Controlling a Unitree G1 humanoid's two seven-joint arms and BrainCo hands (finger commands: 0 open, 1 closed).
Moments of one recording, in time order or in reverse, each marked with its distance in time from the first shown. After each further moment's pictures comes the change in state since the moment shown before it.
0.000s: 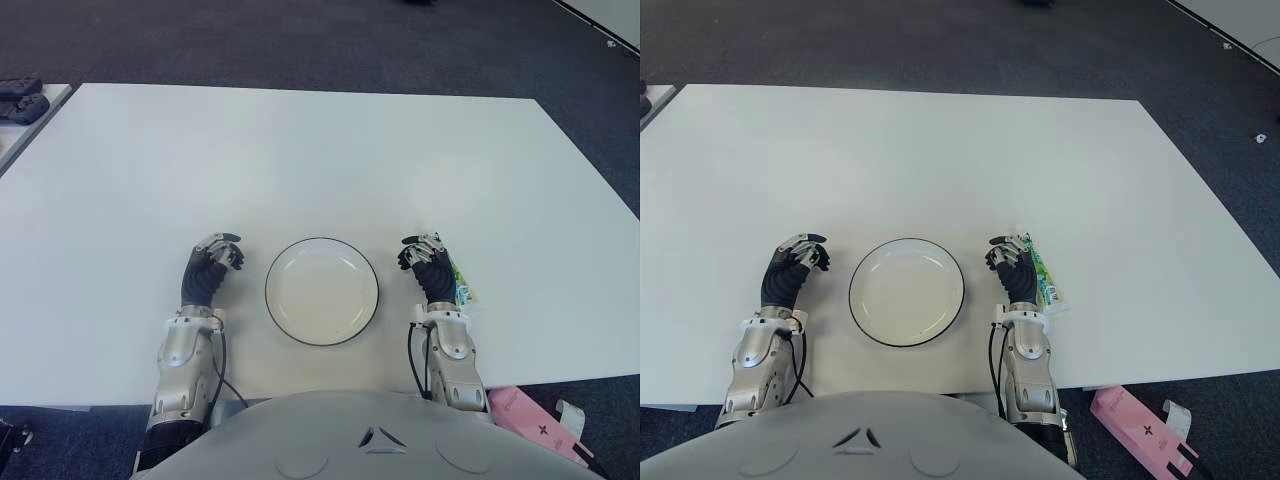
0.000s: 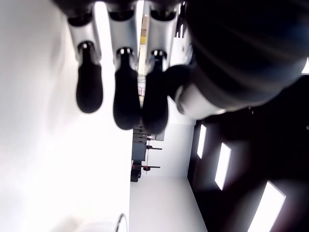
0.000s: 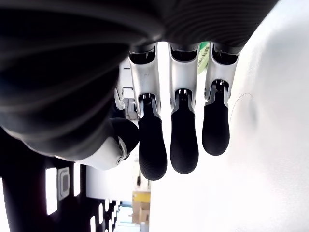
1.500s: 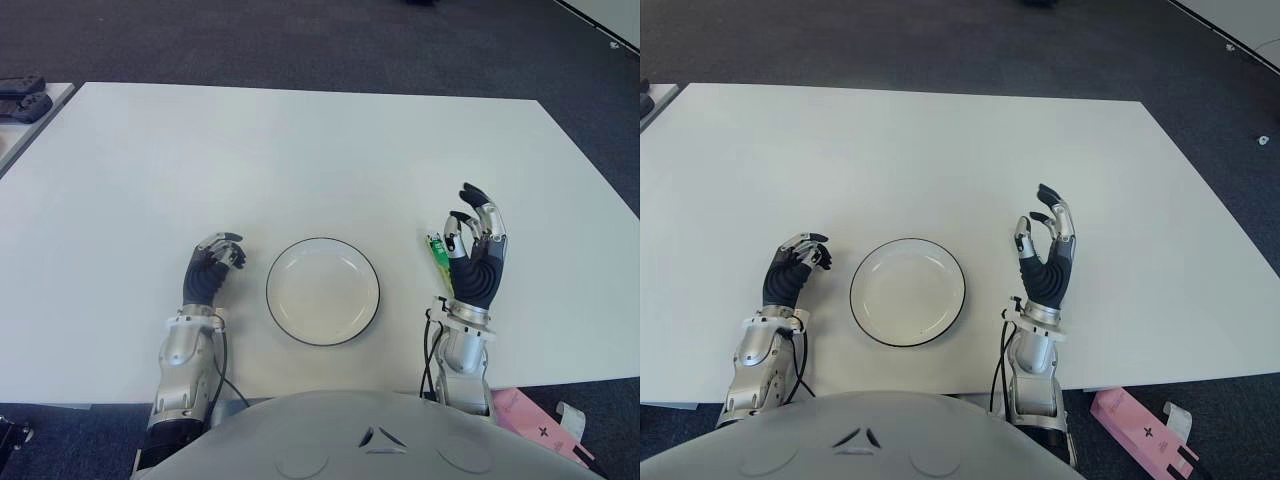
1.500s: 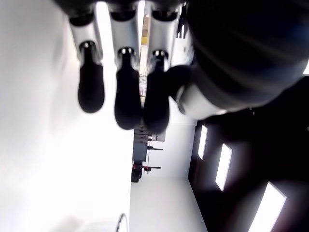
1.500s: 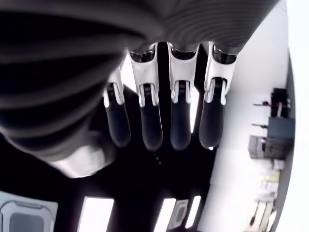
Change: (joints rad) left arm -0.007 -0.010 -0.002 0.001 0.006 0.010 0.000; right arm 0.051 0.038 -0.089 -0.102 -0.403 -0.536 -0.324
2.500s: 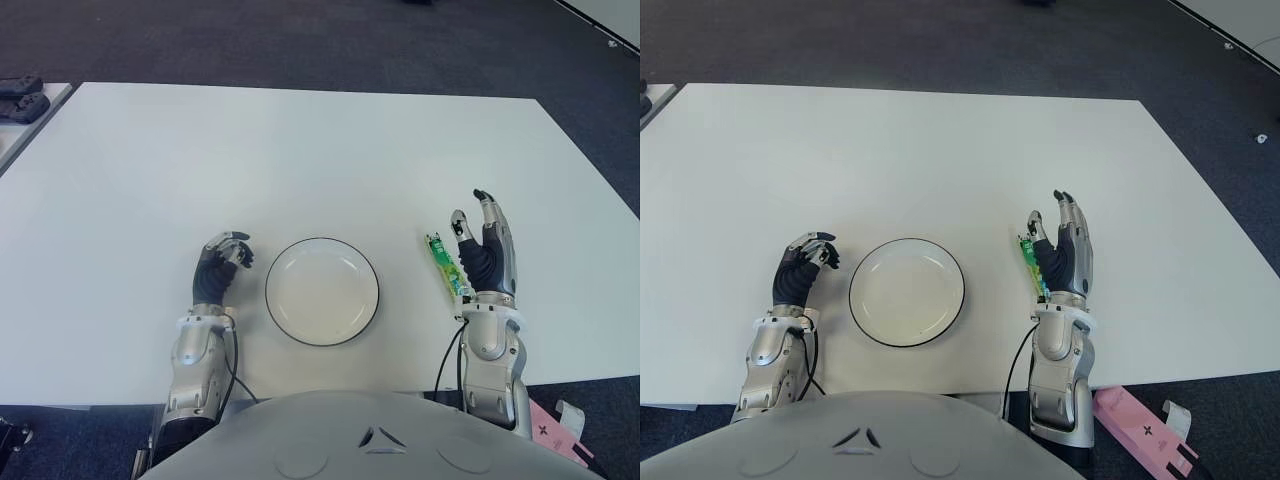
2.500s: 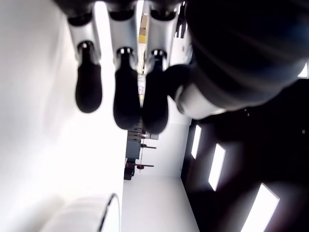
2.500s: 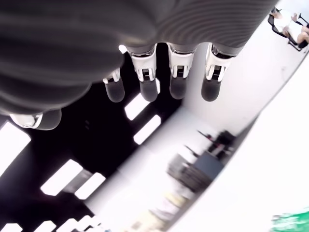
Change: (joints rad) left arm -0.004 -0.045 -0.026 0.025 0.015 -0.046 0.009; right arm -0.010 -0.098 0.037 -0.323 -0.370 0.857 0.425
